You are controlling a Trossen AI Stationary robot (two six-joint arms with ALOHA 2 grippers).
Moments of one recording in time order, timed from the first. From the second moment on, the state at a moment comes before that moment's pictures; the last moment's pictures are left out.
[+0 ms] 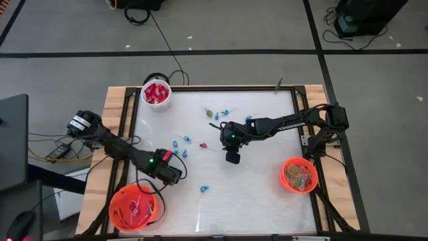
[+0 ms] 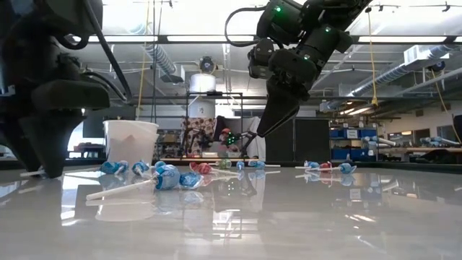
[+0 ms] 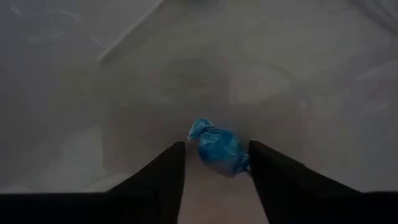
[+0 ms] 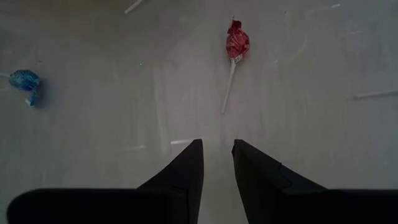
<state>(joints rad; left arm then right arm) -0.46 1.51 0.75 -0.72 -0.19 -1.60 -0.05 1.71 1.07 -0.32 -0.07 0.16</state>
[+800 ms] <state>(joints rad) -0.40 1.39 1.17 -1.30 -0.11 -1.20 -0.05 1.72 1.07 -0.33 -0.07 0.16</state>
